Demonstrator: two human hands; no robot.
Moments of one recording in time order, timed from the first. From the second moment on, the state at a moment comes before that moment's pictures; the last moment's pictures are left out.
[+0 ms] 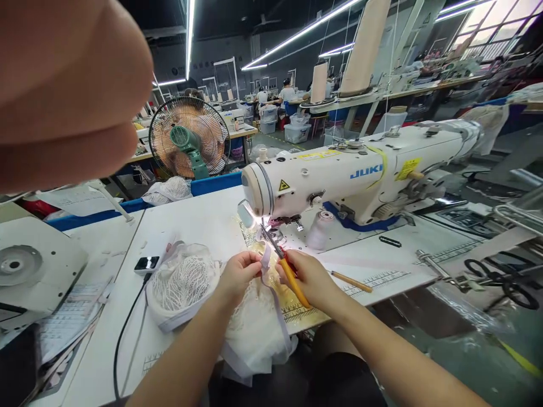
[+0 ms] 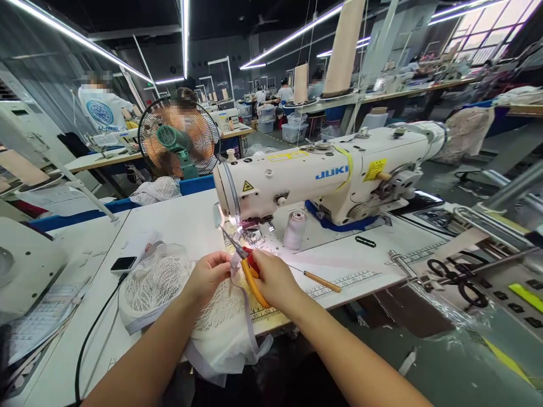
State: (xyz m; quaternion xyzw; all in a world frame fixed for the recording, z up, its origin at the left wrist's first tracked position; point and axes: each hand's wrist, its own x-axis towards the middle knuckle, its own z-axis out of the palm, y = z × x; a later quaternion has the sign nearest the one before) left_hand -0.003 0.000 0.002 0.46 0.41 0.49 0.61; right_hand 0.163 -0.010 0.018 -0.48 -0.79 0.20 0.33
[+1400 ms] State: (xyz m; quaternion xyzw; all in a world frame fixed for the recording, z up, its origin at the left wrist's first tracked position) left_hand 0.000 -0.003 0.001 0.46 0.39 0.49 0.64; right_hand 0.147 0.002 0.006 -0.50 -0.71 0.30 0.41
